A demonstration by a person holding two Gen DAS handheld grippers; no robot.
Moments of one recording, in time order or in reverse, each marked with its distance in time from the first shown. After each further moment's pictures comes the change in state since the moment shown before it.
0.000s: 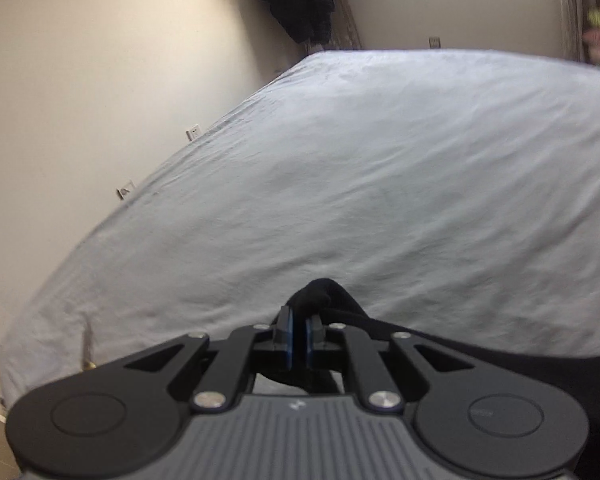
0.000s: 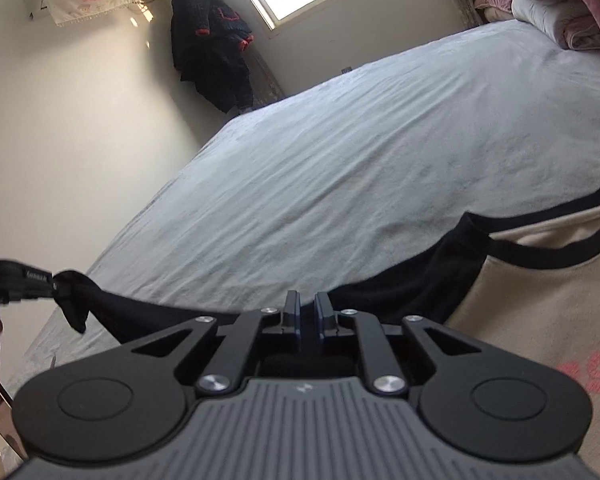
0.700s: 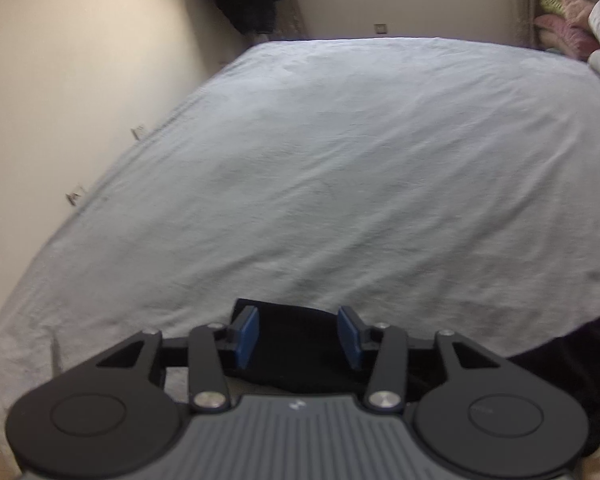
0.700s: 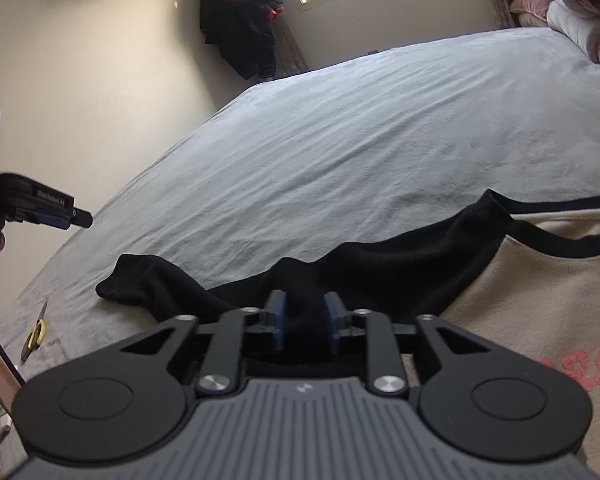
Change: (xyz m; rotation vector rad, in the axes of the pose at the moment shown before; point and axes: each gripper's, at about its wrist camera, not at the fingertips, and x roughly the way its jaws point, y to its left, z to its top) left arm -0.028 0.006 0.011 0.018 0.035 -0.227; right arm -0.004 0.018 -0.015 -0.135 0.049 0.017
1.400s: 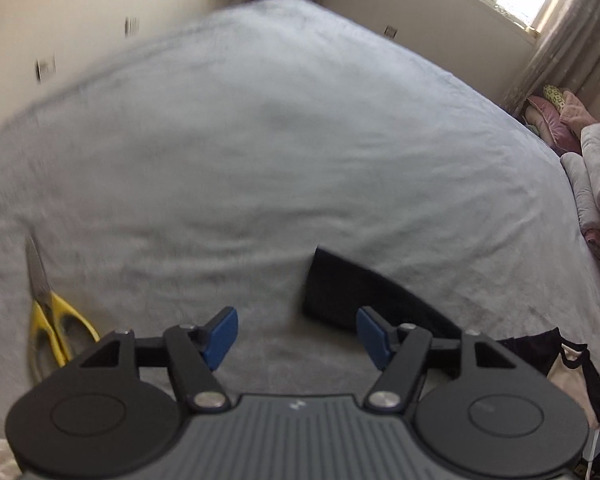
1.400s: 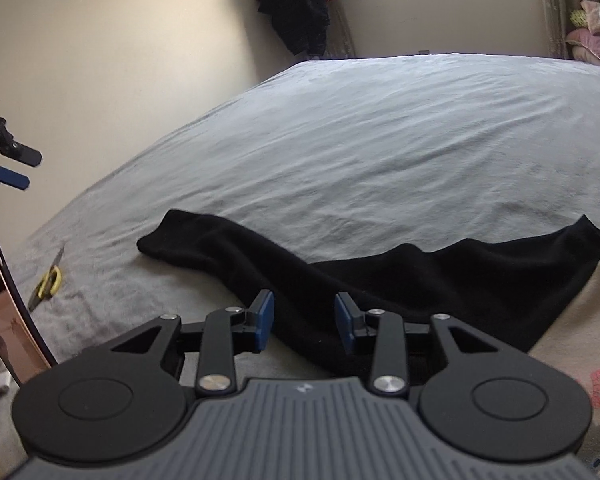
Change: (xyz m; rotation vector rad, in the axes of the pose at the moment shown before) left arm 0.031 0.219 -0.054 -0.346 0.153 -0.354; right arm 0.029 0.088 -0.018 -0.185 0.078 0.025
